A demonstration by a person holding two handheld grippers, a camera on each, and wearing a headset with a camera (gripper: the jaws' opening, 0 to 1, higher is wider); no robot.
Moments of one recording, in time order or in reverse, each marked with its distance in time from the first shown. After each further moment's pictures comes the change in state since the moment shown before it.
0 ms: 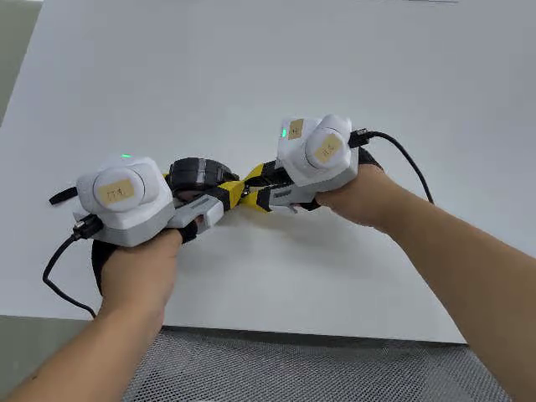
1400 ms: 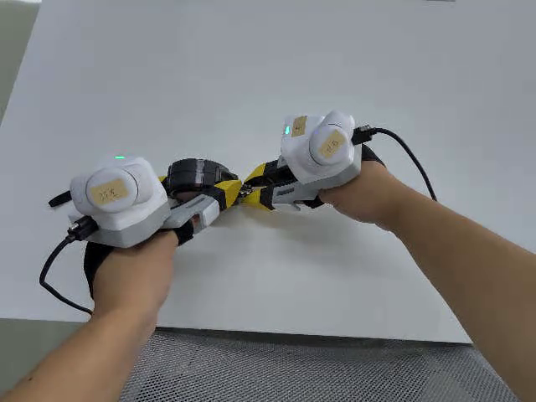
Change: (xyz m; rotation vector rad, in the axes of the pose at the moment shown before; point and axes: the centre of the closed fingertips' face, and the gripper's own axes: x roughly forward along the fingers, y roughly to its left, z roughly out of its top) left arm 0.000 0.003 0.000 -0.025 -0.002 0.003; right arm -0.002 -0.003 -0.005 0.000 0.001 0.011
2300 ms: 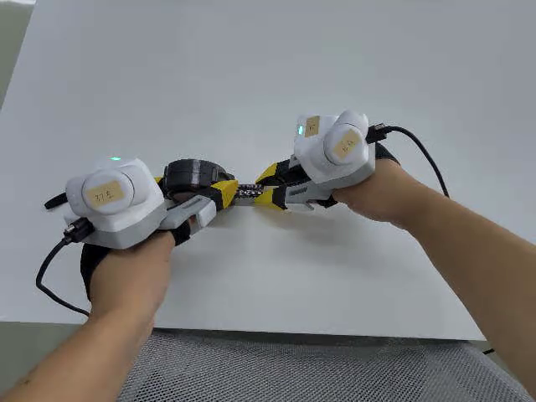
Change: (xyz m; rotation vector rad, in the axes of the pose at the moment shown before) left arm 0.000 0.001 0.001 0.005 0.002 0.001; right arm -0.016 -0.001 -0.010 -0.006 0.021 -0.010
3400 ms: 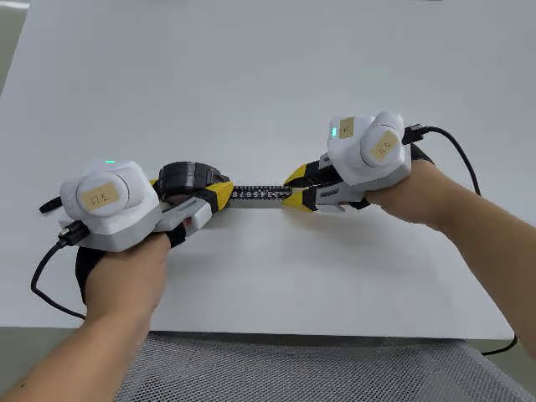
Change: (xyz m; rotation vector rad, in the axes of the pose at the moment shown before) left arm -0.001 -0.001 -0.001 0.005 0.002 0.004; right arm -0.035 -0.003 -0.029 0.005 0.043 -0.030
